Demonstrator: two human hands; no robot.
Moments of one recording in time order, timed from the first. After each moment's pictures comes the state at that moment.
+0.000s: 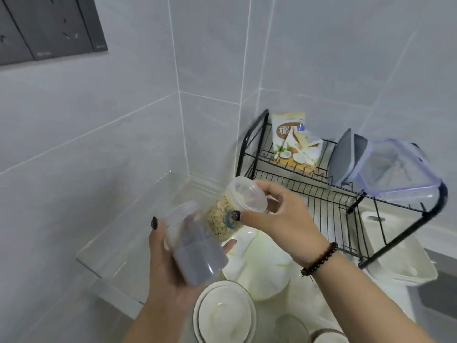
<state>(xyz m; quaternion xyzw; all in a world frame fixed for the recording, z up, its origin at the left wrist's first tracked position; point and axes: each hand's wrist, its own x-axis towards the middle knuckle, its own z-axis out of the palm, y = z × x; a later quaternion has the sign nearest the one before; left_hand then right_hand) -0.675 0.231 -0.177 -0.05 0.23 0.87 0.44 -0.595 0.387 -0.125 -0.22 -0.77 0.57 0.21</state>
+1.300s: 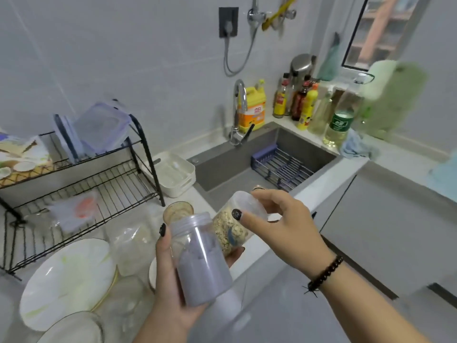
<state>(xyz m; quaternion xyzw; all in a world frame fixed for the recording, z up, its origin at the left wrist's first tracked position) -0.414 0.265 -0.180 0.19 0.29 0.51 0.79 -0.243 0.269 -0.136 -0.64 -0.56 0.32 0.43</state>
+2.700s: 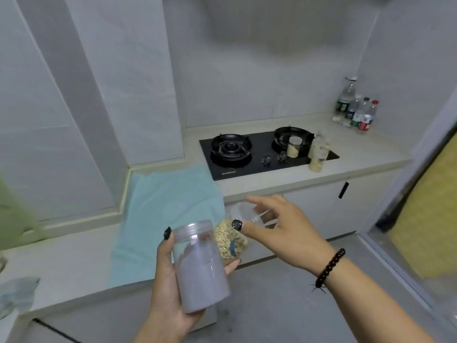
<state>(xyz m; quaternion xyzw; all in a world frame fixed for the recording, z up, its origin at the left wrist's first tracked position) 0.400 0.239 -0.155 0.29 0.18 -0.03 0.94 0.472 0.069 -0.110 -0.89 -0.17 0.03 0.43</state>
